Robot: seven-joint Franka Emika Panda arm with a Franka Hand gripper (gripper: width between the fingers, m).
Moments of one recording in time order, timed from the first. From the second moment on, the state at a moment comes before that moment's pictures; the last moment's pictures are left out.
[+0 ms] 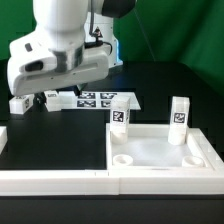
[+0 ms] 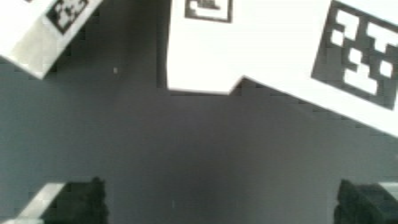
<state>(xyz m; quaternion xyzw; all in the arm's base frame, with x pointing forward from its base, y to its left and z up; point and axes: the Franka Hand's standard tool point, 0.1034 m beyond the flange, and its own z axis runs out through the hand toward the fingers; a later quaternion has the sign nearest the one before) 0.425 -0.118 0.037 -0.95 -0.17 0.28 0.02</state>
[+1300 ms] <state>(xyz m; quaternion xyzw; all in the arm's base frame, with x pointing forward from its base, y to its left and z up) 0.382 -0.128 0.026 -0.90 -0.20 0.38 -0.03</state>
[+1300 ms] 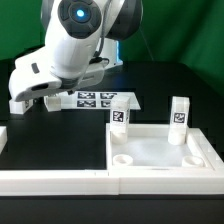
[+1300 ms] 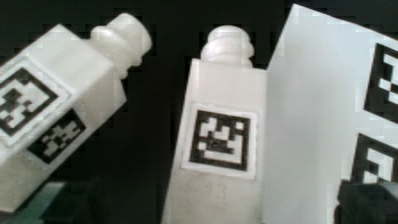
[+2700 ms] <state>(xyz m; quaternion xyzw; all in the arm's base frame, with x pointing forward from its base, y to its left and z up) 0.379 -0.129 0.008 -0.89 -0.20 0.41 -0.03</state>
